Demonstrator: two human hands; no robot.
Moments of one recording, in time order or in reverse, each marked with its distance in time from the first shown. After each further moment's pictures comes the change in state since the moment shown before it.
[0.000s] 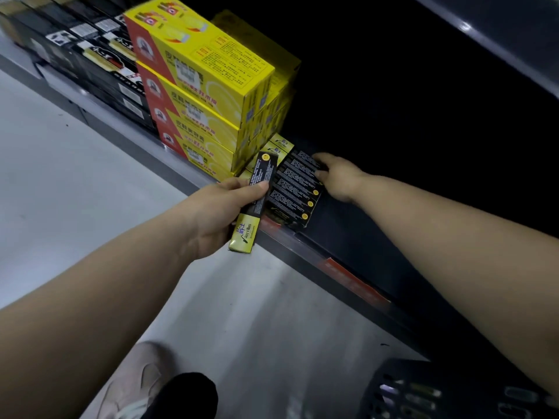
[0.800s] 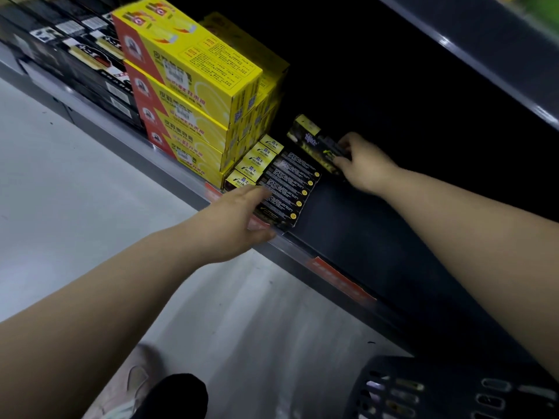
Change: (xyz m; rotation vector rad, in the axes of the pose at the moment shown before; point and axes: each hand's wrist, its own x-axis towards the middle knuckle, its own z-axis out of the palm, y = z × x) left_hand 0.003 -0.013 0.005 1.390 -0.033 0.495; right_hand -0.020 0.020 -0.045 -0.165 0.261 -0.082
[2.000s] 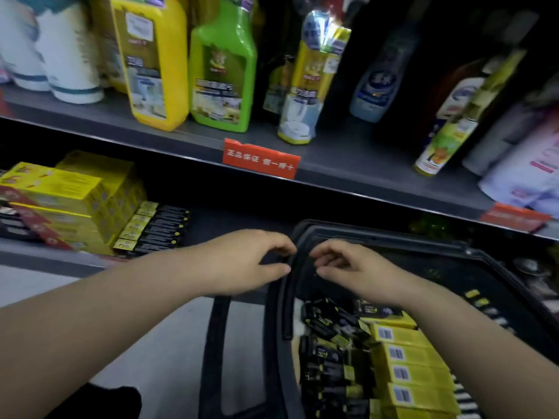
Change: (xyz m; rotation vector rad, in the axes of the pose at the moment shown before) left_hand -0.092 0.287 -0.004 0.204 -0.263 0.534; right_hand -0.367 0.091 -0.139 0.532 -0.062 0.123
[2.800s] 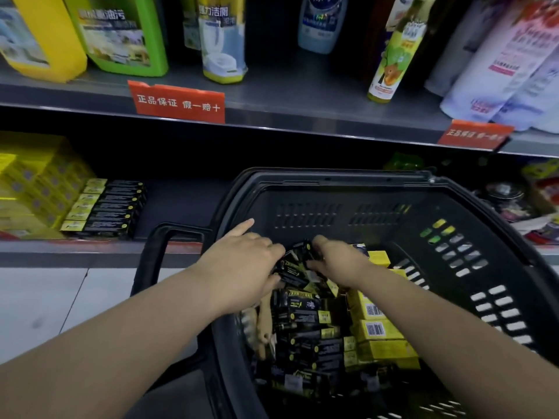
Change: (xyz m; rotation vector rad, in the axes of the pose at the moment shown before) left_hand 0.026 0.042 0.105 0.525 -0.050 0.099; right_hand -0.003 0.147 0.049 -0.423 0.081 0.268
